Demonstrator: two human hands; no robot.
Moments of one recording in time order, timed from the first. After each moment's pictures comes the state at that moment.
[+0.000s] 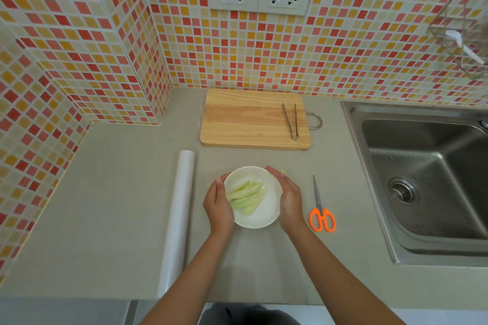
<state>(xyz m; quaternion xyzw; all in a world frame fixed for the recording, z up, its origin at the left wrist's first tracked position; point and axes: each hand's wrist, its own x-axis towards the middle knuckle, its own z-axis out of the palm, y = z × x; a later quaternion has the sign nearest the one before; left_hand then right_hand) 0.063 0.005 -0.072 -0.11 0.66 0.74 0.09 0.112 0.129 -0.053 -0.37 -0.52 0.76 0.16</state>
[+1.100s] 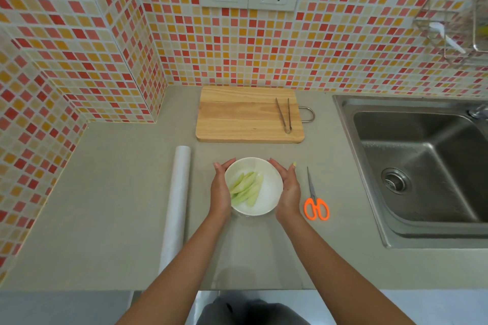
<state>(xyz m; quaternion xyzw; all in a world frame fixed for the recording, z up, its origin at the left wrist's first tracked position) 0.052 0.010 -0.052 -0.08 0.65 0.72 0.25 0.118 0.129 -0.063 -0.38 -0.44 0.79 0.18</state>
